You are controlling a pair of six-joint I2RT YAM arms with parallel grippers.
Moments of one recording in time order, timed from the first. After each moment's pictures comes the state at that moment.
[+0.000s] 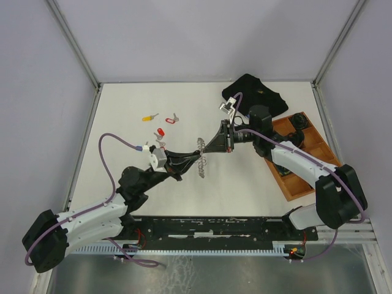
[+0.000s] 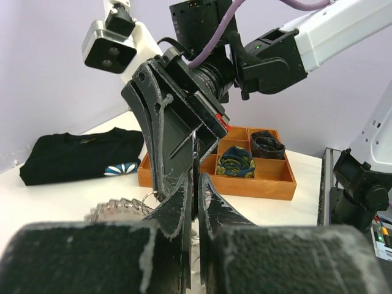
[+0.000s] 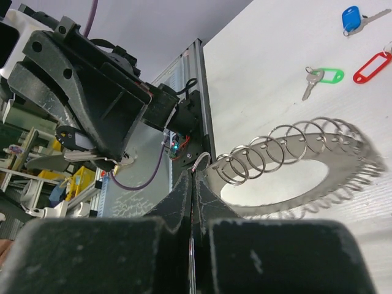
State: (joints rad) left arm -0.83 0.87 0.29 0.95 0.26 -0.11; right arm 0.49 1.42 0.91 0.28 -1.10 0.55
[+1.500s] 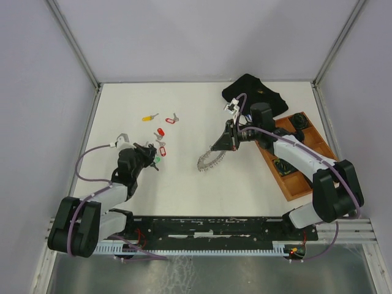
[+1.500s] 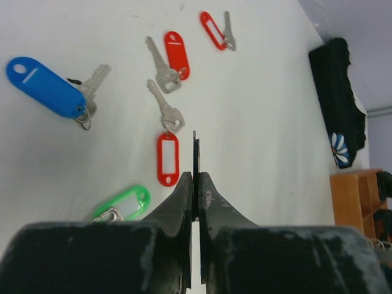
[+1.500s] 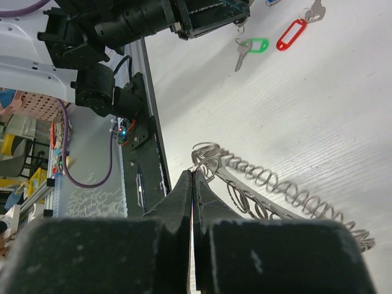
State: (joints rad) left arm -0.19 1.13 0.19 0.63 -0.01 -0.82; right arm 0.40 1.47 0.96 -0.01 -1.04 0.25
